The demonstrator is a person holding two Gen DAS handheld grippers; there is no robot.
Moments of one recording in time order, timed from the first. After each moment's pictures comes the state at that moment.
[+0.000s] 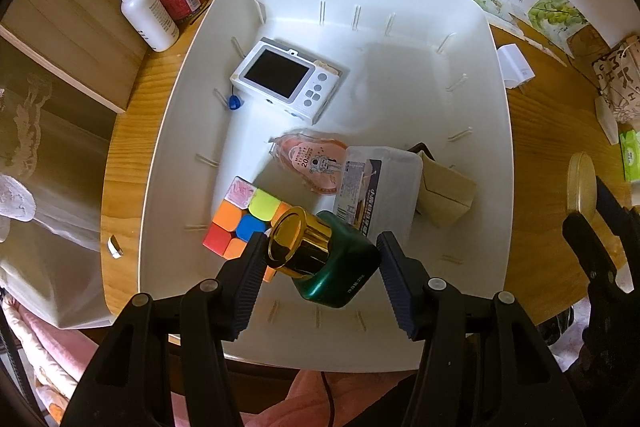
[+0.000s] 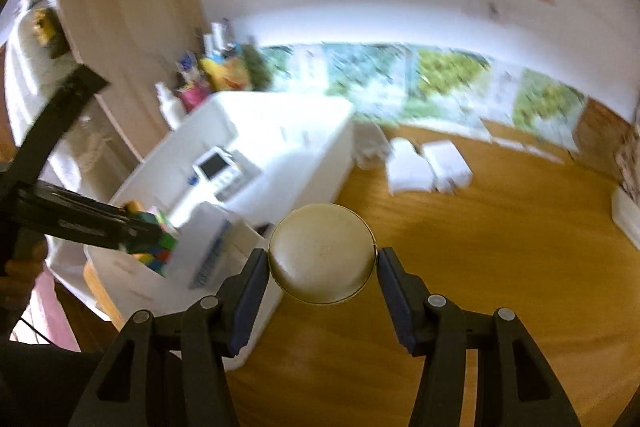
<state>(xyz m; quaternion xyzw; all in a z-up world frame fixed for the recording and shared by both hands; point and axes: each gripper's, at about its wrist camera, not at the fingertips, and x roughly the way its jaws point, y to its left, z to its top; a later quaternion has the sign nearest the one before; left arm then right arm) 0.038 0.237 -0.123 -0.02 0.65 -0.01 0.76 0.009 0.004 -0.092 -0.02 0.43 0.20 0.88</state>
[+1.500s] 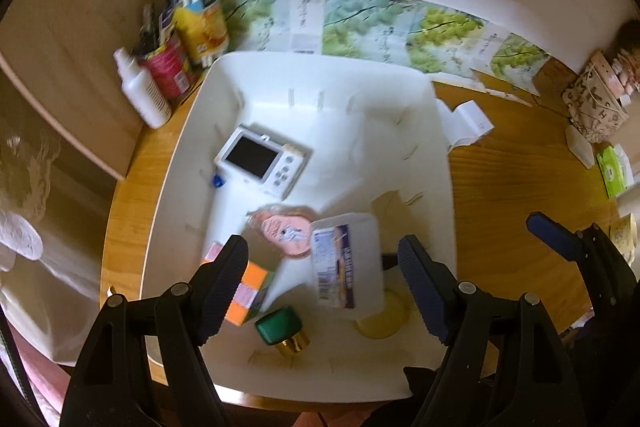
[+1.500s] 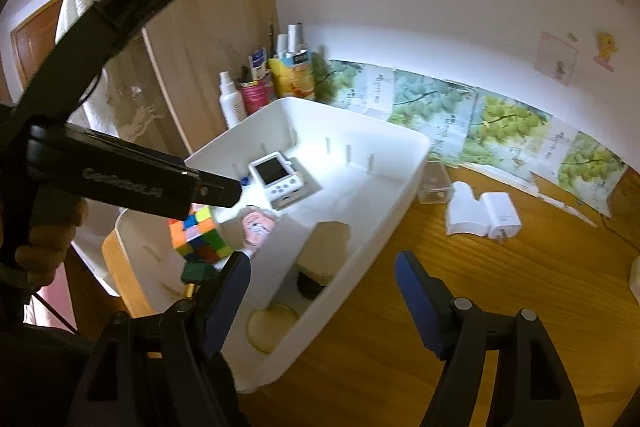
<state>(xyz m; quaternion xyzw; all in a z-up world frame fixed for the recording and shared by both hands) 0.034 0.212 -0.083 -0.01 0.54 -0.03 0.84 -0.008 0.041 -0.085 -0.07 0.39 0.27 0.88</state>
